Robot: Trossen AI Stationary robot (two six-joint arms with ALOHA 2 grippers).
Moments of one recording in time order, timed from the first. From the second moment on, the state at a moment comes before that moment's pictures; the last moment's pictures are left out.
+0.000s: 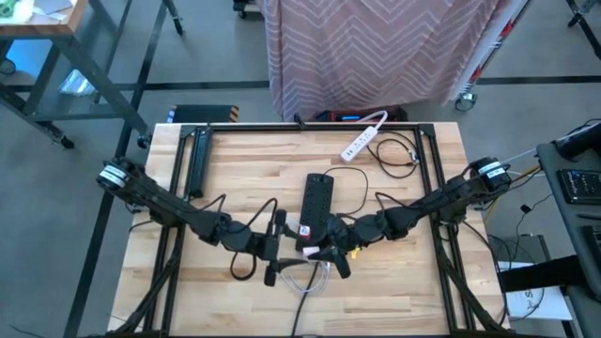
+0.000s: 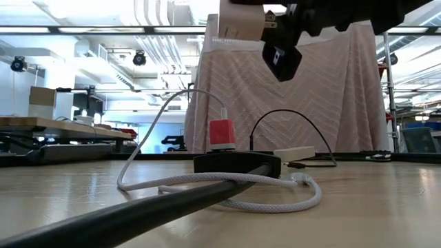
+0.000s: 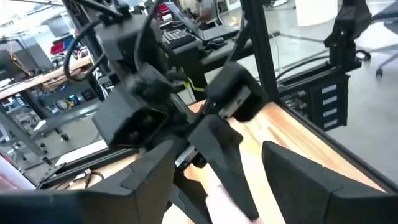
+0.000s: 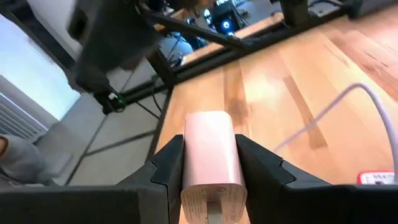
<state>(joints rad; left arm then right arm) -0.44 1.48 0.87 0.53 -0.31 0.27 0.32 1.60 0.78 0.60 0.05 0.52</state>
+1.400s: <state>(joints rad) -0.44 1.44 0.87 0.41 -0.31 0.23 0.70 1.60 0.87 -0.17 0.32 0.77</state>
